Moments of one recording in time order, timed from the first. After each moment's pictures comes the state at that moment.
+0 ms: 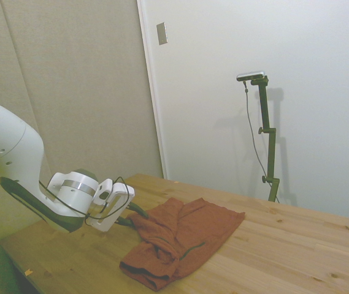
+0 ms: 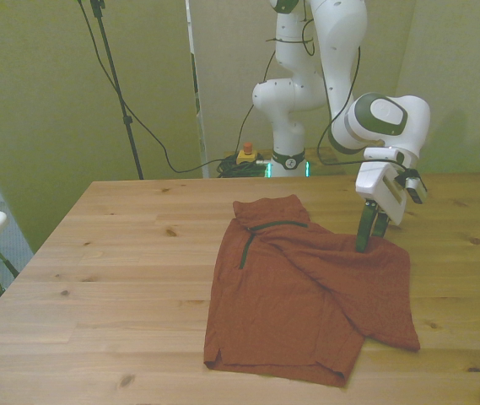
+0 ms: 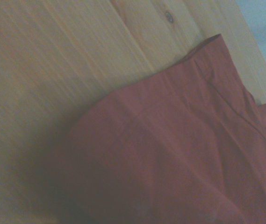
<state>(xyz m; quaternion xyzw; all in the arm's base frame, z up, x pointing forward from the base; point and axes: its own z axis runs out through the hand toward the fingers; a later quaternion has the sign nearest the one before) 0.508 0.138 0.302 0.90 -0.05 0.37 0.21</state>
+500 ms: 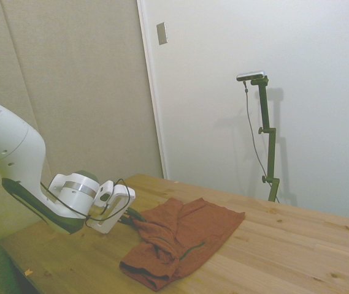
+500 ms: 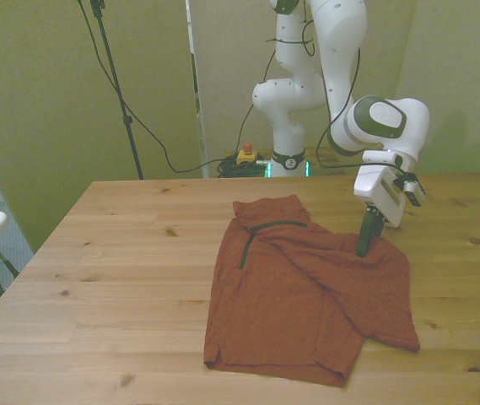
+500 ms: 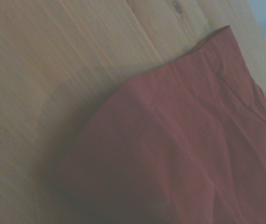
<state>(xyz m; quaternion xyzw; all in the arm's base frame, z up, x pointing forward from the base) 0.511 0.137 0.301 0.90 -0.05 0.37 0.21</state>
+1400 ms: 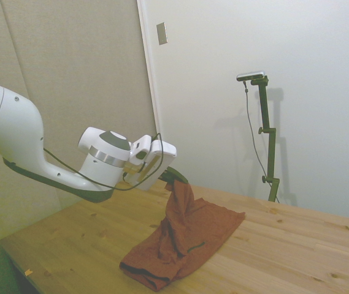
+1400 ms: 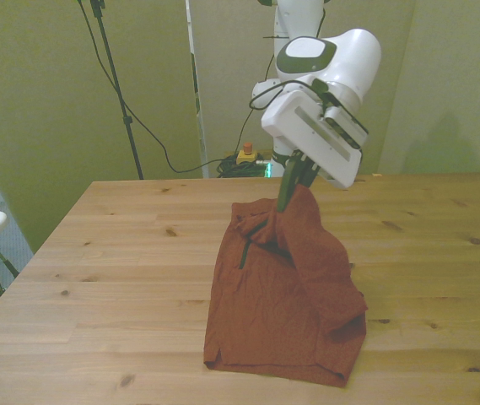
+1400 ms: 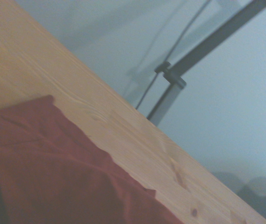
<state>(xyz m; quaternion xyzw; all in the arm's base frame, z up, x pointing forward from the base) 0.566 -0.042 0.457 0.86 -0.20 0.42 0.19</state>
